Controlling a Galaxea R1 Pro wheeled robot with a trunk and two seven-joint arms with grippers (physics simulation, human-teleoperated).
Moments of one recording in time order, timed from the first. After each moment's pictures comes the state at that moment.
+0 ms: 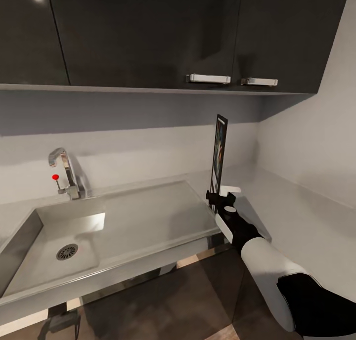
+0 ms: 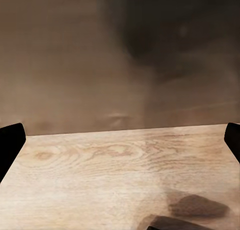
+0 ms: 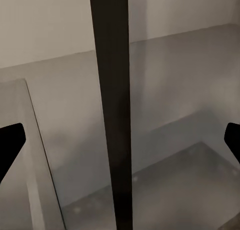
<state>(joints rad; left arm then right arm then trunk) 0.04 0.09 0.35 -0.60 0.00 -0.12 -0.06 -0.99 0.10 0.17 -0.46 -0.18 -0.02 -0.27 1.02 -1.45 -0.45</state>
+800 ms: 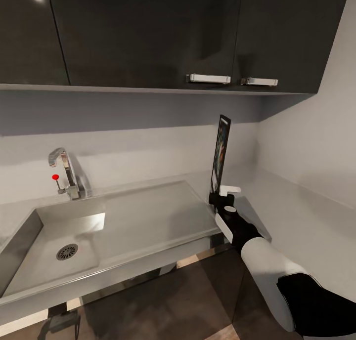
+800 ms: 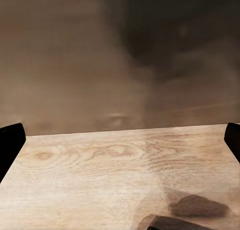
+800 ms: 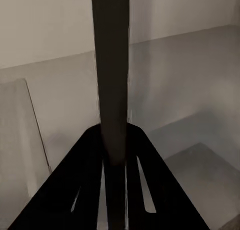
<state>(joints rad) 0.04 0.09 0.35 -0.60 0.00 -0.12 -0.06 -0.99 0.10 0.17 -0.46 -0.18 -0.02 -0.27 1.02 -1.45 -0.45</state>
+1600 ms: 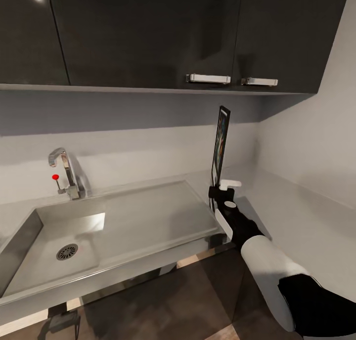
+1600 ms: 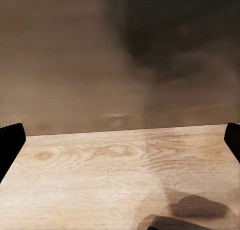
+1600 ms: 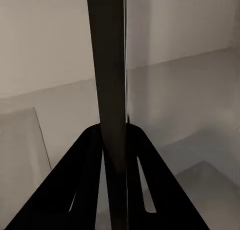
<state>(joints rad) 0.04 0.09 0.35 -0.61 0.00 -0.12 -0.06 -0.99 0.10 0.18 -0.54 -0.17 -0.01 -0.28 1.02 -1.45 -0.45</state>
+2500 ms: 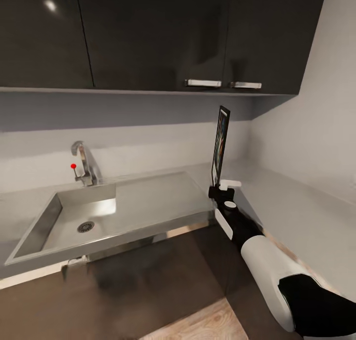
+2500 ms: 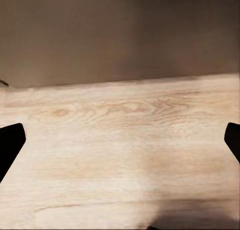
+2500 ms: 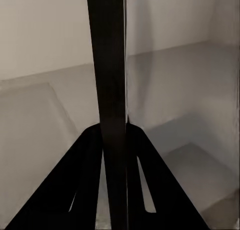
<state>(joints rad) 0.04 0.09 0.35 -0.60 0.00 -0.12 -0.06 -0.98 0.10 0.18 -0.54 -0.17 -0.01 -0.28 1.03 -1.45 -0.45</state>
